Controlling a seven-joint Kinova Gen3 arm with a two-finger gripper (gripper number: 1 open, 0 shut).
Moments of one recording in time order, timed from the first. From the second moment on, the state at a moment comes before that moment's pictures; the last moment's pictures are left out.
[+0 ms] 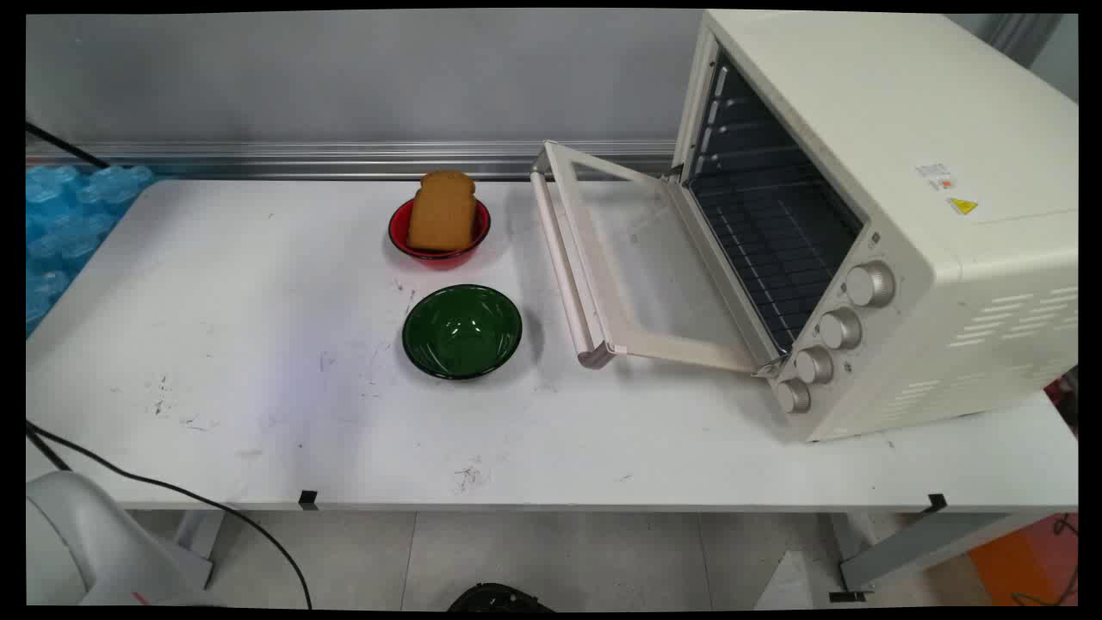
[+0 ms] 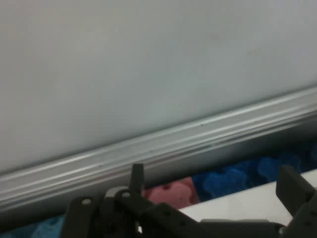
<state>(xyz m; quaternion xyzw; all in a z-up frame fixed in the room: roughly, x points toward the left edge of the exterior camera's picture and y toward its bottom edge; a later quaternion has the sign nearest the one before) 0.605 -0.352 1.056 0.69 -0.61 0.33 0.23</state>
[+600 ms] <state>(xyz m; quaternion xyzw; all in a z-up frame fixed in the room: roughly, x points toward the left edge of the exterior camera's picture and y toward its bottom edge) 0.570 -0.350 1.041 0.58 -0.73 0.26 0.22</state>
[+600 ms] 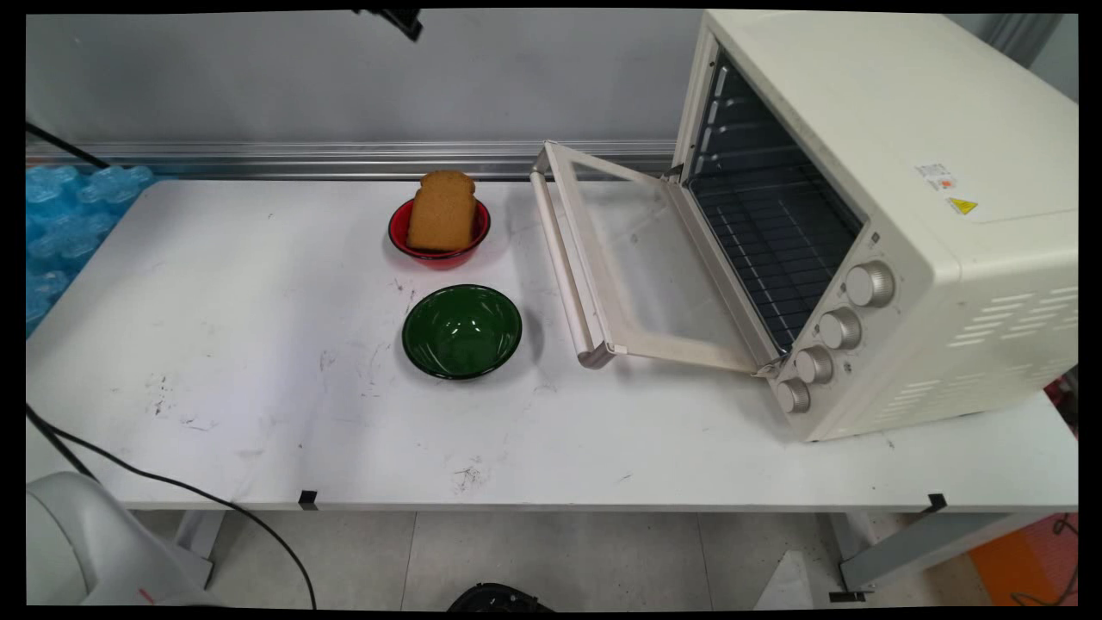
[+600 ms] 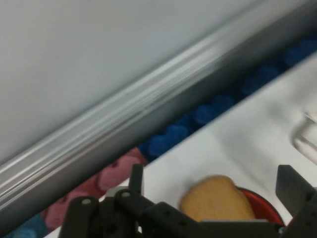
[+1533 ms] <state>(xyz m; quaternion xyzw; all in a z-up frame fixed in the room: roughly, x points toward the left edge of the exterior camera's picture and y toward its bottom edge) 0.525 -0.336 0.970 0.39 -0.88 0.13 0.23</state>
